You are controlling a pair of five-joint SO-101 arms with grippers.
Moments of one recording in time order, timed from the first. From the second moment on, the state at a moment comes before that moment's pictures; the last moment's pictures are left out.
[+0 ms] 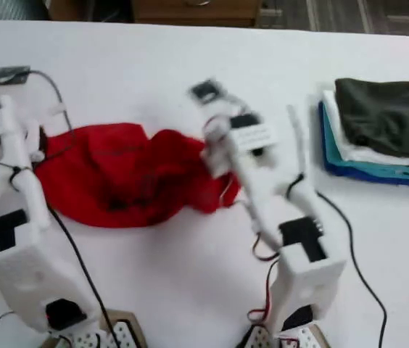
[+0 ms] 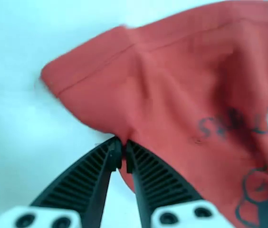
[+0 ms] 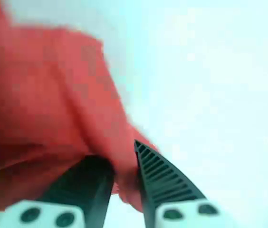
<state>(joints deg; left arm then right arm) -30.0 20.0 -10.7 79.3 -15.3 -17.8 17.6 1.2 64.6 14.5</state>
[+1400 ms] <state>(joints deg) -26.6 20.3 -41.1 99.6 -15.3 -48.4 14.9 8.5 67.2 8.6</state>
